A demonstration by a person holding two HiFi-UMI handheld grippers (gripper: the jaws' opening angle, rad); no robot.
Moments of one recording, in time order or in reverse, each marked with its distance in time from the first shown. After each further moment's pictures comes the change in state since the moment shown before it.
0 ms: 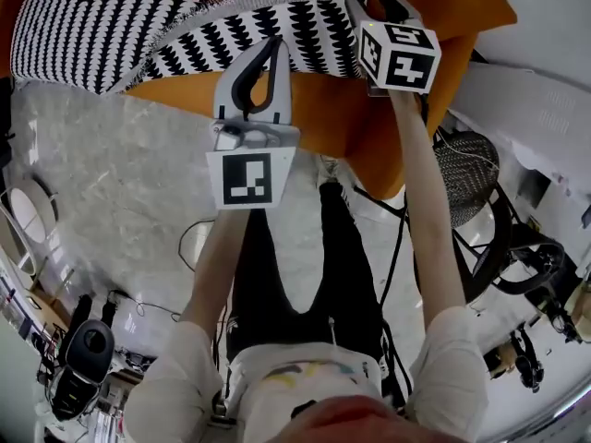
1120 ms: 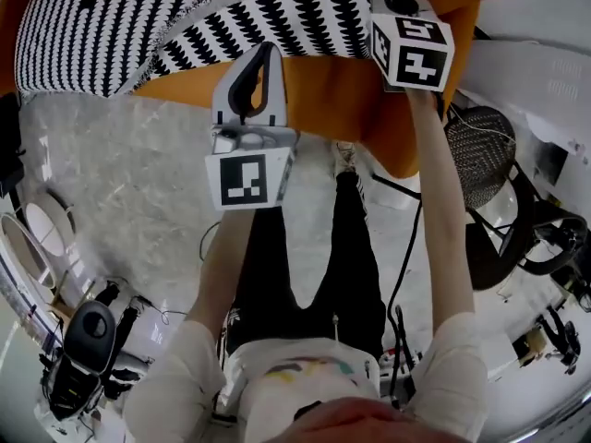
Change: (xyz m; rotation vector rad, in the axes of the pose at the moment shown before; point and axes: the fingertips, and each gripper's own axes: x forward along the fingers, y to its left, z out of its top) left arm -0.040 0.009 -0.008 -0.035 0.015 -0.031; right arm -0.048 0.003 0.005 -0.039 -0.025 -0.127
